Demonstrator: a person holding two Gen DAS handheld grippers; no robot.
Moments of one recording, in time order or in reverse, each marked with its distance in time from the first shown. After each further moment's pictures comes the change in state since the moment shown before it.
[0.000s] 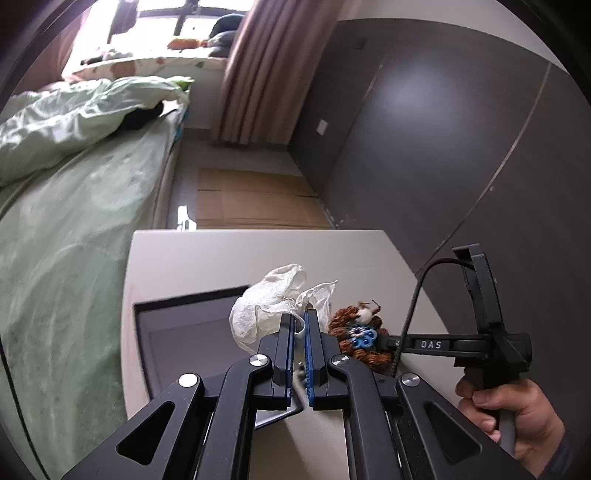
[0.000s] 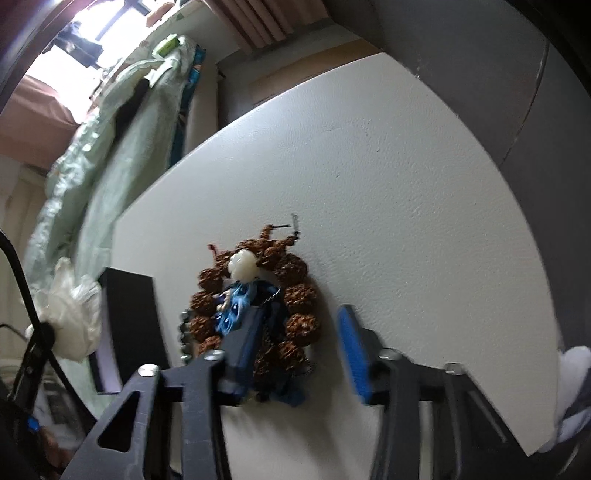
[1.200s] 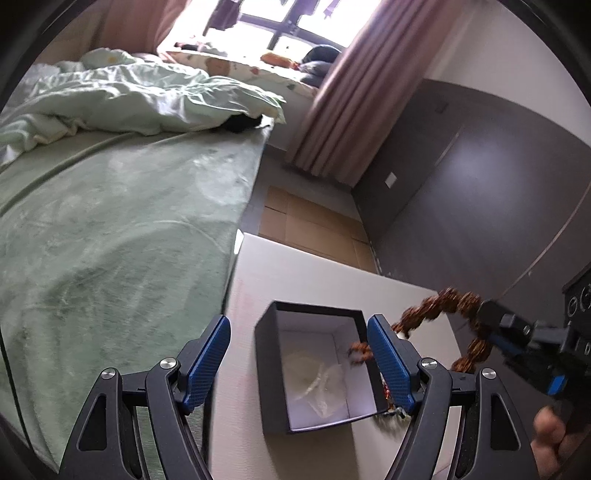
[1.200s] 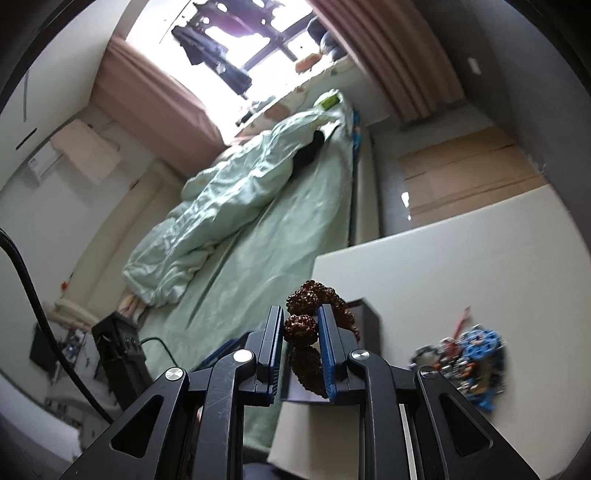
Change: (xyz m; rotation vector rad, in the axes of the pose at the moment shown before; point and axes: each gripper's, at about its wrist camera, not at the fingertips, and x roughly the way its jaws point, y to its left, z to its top) left arm -0.059 0.085 -0.020 -0.281 -0.160 0.133; right arm -0.095 0.131 -0.038 -0.268 -0.270 0.478
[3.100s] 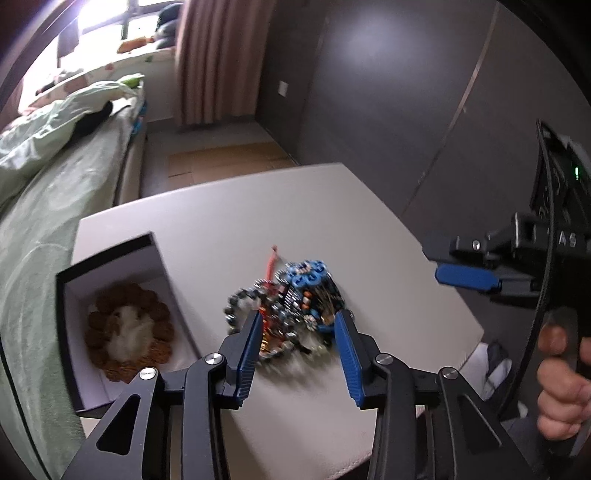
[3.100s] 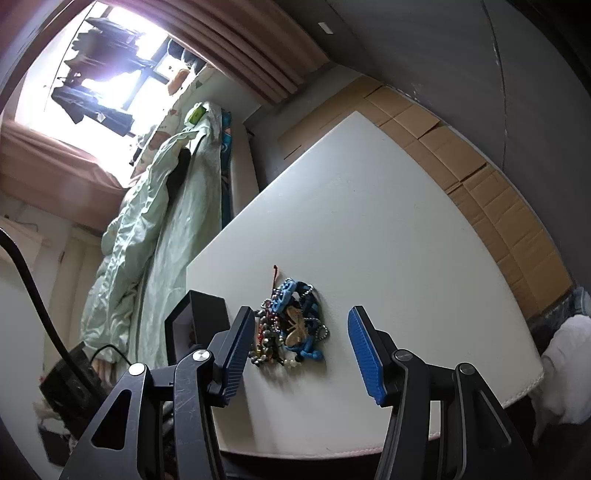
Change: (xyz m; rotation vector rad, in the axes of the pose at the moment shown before) left arm 0.066 -0.156 -0.087 0.499 0.289 -0.131; right arm -0.078 -0.148 -0.043 0.392 0.005 -0.253
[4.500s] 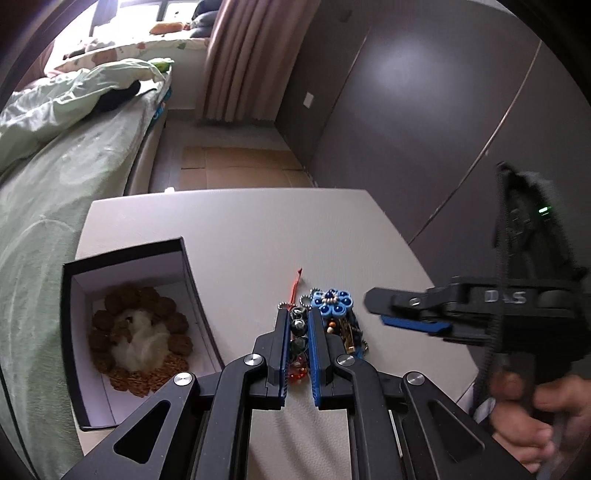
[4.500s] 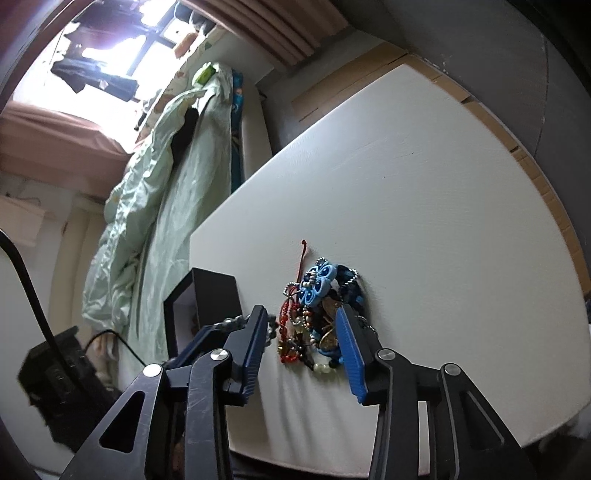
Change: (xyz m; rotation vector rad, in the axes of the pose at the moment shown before) left arm -0.003 0.037 0.015 -0.169 -0.067 -0.030; right arm 0.068 0.030 0.009 -0.048 0.160 0.023
